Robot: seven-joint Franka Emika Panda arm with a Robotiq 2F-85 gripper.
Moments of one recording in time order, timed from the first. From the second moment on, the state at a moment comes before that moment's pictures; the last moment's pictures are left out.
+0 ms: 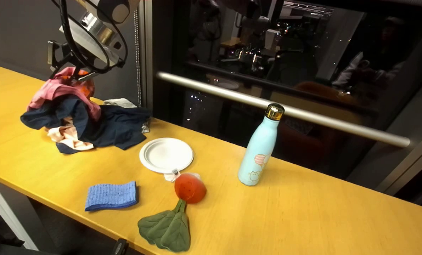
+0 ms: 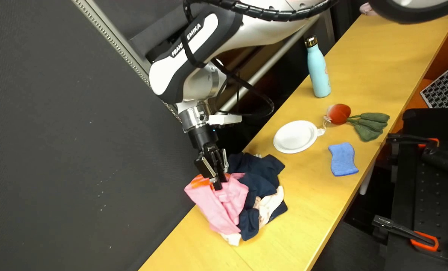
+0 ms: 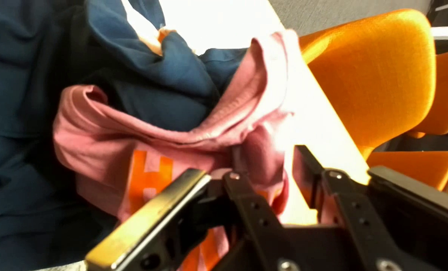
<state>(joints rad) -0.03 1.02 0.29 -0.92 0.35 1.63 -0.44</state>
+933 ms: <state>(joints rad) -0.07 1.05 0.17 -0.80 0.24 1.59 -0.42</state>
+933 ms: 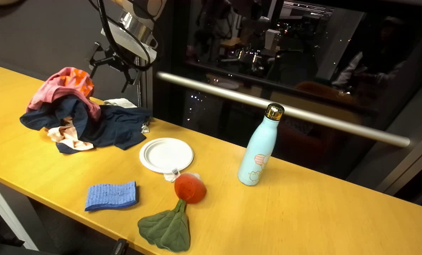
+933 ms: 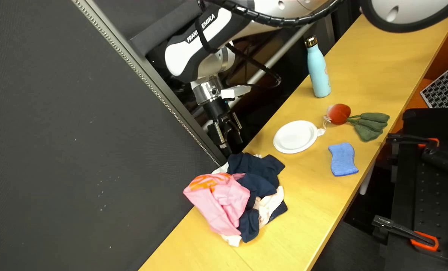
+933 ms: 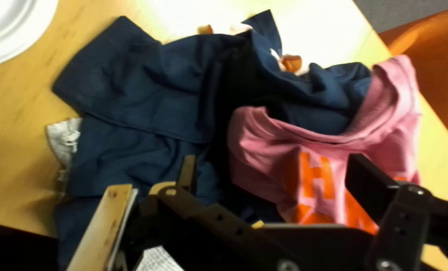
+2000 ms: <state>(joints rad) 0.09 1.26 0.02 -0.68 0.10 2.04 -0.25</state>
